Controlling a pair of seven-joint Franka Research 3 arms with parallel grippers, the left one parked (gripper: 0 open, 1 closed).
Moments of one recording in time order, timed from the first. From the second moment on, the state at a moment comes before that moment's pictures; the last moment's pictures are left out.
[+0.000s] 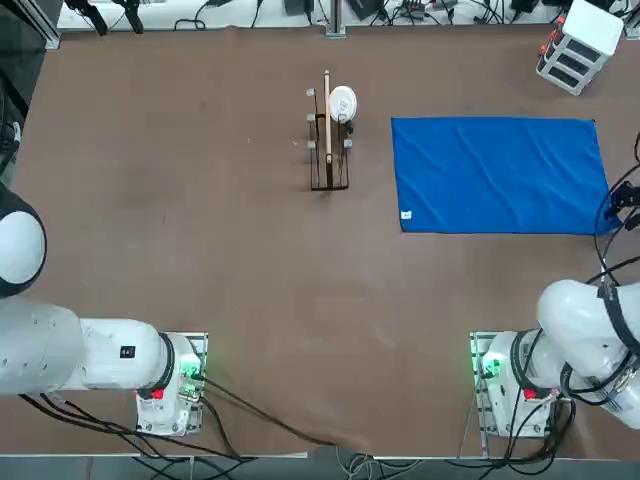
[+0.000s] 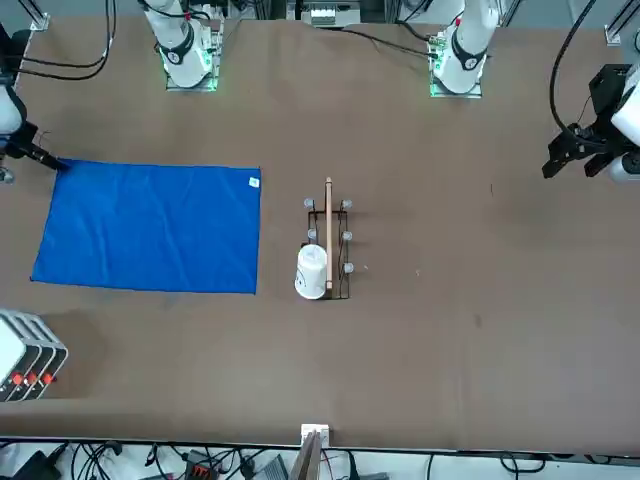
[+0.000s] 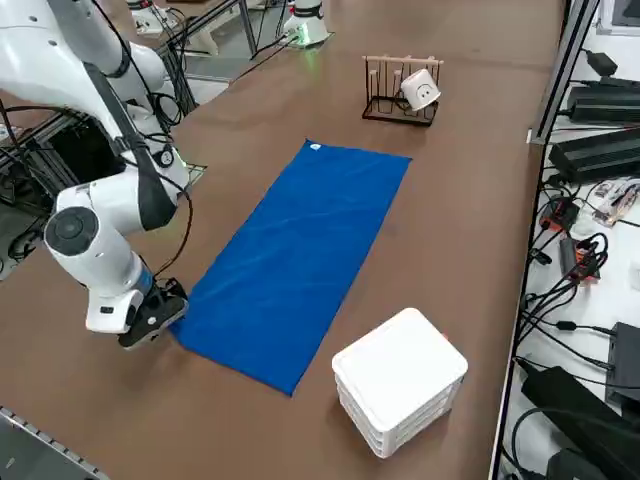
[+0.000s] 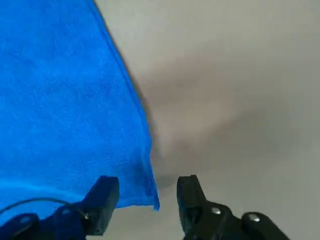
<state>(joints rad) -0.85 0.40 -0.01 -2.14 -0.09 2.37 -0.35</state>
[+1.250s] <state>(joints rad) -0.86 0.40 -0.01 -2.13 -0.09 2.37 -0.37</state>
